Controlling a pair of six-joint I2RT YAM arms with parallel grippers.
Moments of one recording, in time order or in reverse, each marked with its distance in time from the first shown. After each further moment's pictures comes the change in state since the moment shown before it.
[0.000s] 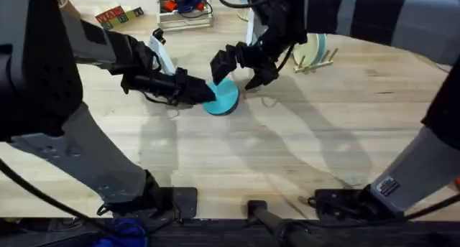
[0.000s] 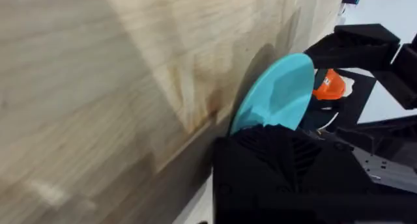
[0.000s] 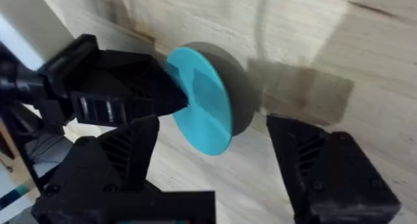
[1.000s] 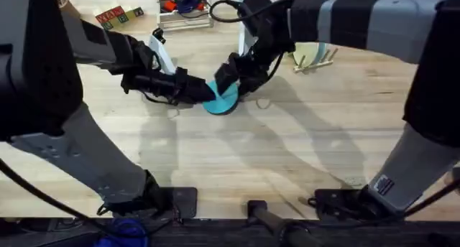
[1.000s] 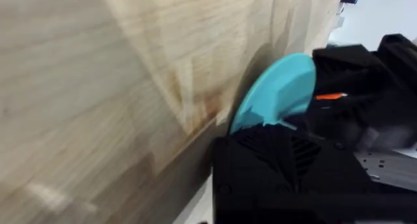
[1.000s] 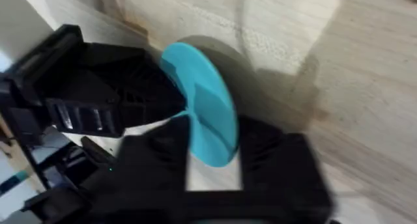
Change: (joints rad) left arm 0.000 0.000 0.000 0.009 0.003 -0.003; right arm 0.039 0.066 -0.002 0.020 -0.023 0.003
